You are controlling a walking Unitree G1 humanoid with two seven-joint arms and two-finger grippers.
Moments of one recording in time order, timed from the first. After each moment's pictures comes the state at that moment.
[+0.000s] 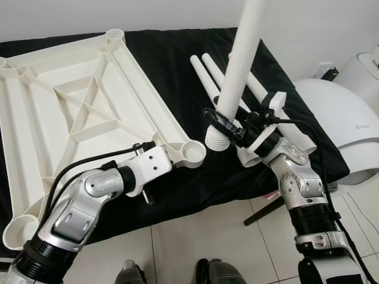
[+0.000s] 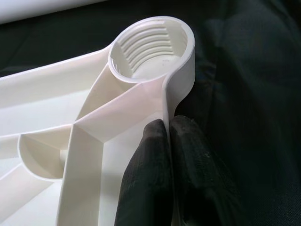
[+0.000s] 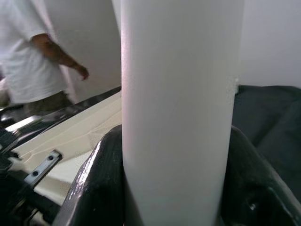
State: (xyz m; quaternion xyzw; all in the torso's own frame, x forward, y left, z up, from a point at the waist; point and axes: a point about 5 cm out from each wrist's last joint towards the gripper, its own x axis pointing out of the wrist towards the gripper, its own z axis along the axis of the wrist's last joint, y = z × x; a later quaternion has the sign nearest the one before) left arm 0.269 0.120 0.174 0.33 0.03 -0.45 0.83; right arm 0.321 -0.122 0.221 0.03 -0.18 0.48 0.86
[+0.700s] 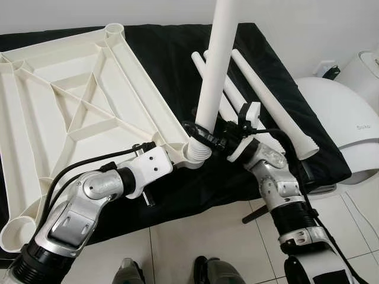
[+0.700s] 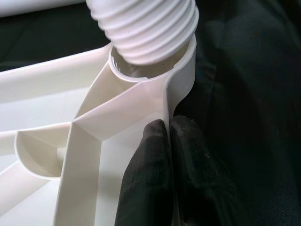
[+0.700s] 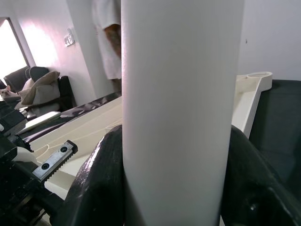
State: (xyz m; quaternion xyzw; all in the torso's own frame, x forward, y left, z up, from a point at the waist) left arm 0.262 0.117 0.180 0.33 0.04 -0.45 0.83; right arm 0.325 -0.093 0.201 0.04 -0.20 0.51 0.83
